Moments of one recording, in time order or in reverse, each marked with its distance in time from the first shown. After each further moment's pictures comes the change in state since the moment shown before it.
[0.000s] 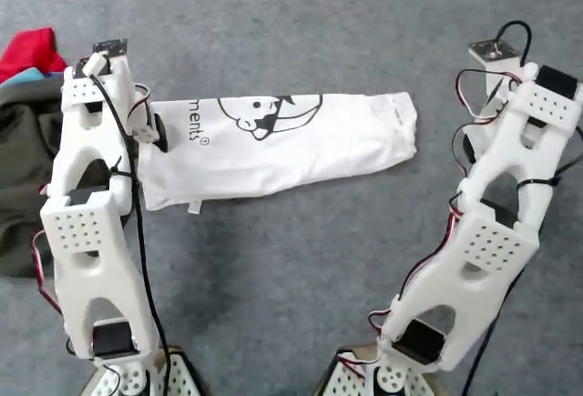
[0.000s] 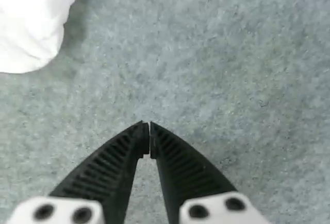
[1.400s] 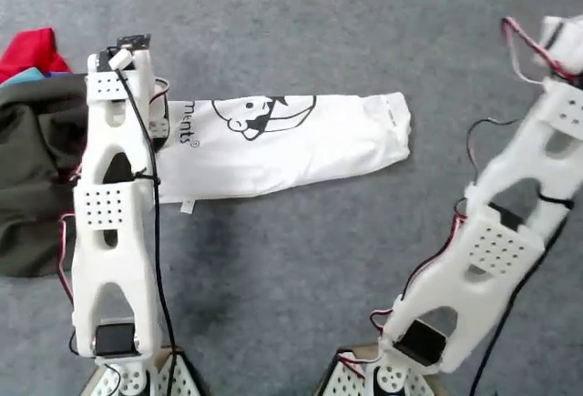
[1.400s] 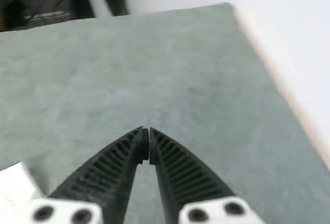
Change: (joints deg) left arm 4.0 22.9 -36.7 17.8 -0.9; right arm 3.3 0.0 -48.5 0.4 -28.7
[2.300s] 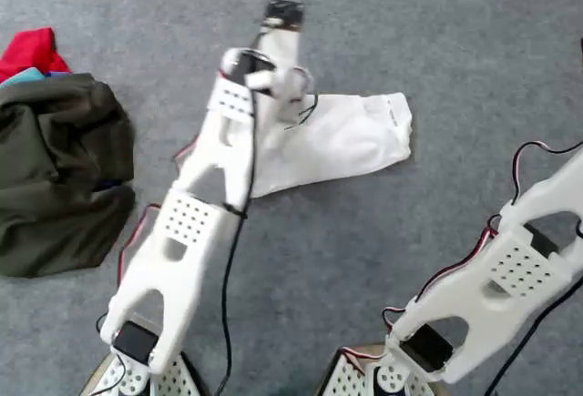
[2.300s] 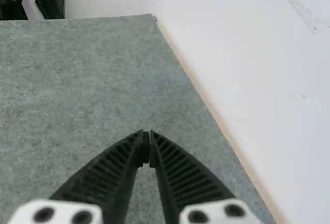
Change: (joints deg) left arm 32.4 0.6 -26.2 0.4 10.8; right arm 10.9 -2.9 -7.5 3.7 10.5
